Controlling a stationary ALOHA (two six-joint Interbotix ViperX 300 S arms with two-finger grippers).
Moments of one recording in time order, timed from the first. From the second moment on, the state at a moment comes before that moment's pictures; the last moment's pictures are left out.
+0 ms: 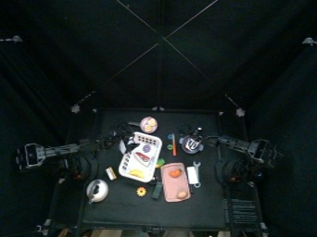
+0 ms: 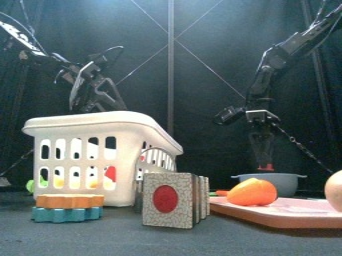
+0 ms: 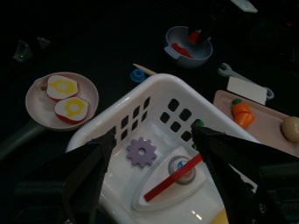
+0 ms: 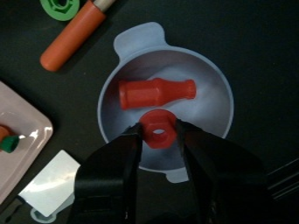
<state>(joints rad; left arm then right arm) 0.42 -0.47 0.98 0.62 -0.10 -0.82 -0.56 -0.16 0.66 -0.03 0.85 0.11</state>
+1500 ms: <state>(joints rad) 0.42 -0.57 1.08 0.61 -0.37 -0.81 -0.32 0.12 0.47 0.12 0.62 0.12</state>
